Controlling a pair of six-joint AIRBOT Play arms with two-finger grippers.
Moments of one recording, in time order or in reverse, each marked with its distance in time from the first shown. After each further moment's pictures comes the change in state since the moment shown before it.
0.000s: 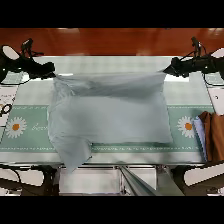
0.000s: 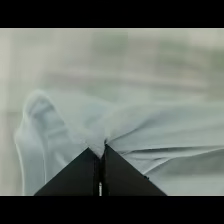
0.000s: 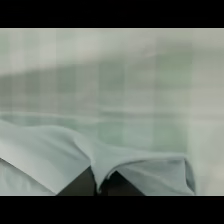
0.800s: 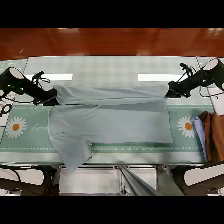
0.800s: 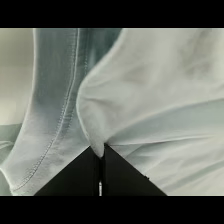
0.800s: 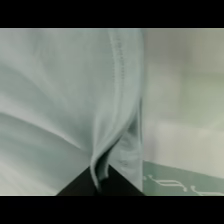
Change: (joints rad) left arm 0.069 0.008 -0.278 -0.038 -0.190 0.077; right arm 0.000 0.006 -0.158 -0.266 0.193 0.077
